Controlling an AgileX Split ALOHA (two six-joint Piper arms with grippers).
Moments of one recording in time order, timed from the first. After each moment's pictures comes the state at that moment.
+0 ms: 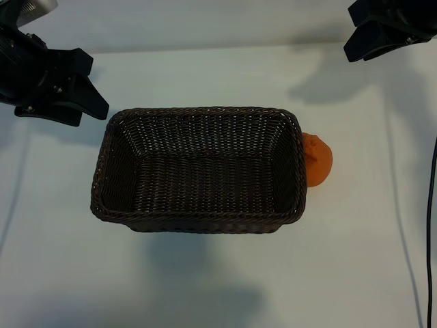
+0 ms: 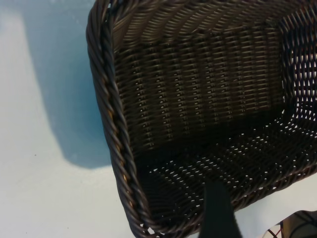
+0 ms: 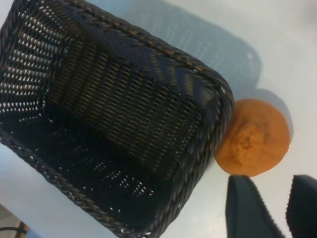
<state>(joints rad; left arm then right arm) -0.04 1.59 -1.32 -0.52 1.18 0.21 0.02 1.67 -1.58 0.49 1.22 -0.30</state>
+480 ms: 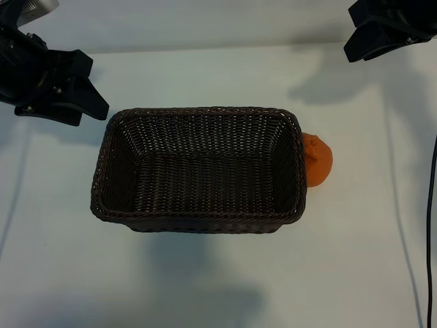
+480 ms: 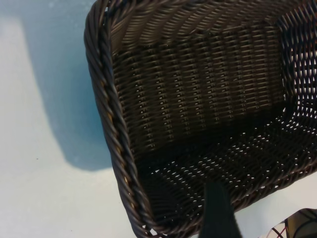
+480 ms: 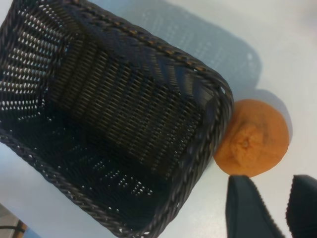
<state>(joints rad) -0.04 1.59 -1.32 -0.52 1.18 0.23 0.02 1.67 -1.58 0.49 1.22 -0.31</state>
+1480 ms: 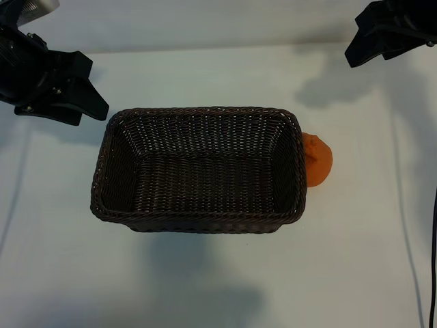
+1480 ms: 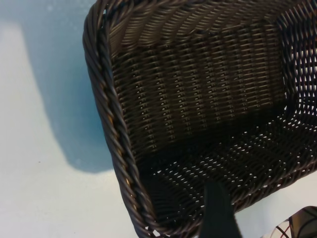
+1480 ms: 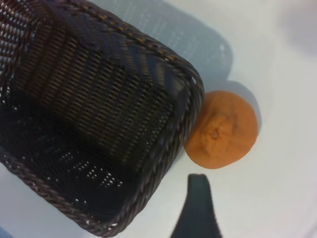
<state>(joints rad) -0.04 1.59 -1.32 -0.52 1.18 0.25 0.02 1.67 -1.58 0.40 1.22 -0.33</state>
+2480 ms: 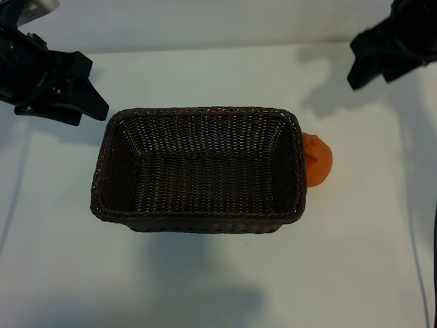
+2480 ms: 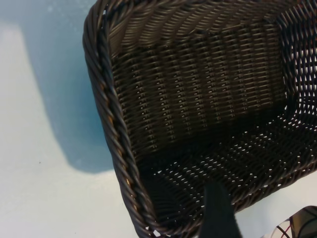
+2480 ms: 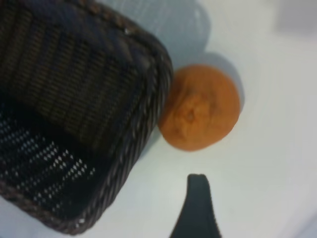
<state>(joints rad) -0.04 1.59 -1.32 -0.52 1.18 0.25 0.02 1.75 -1.53 0.34 1.22 -0.31</state>
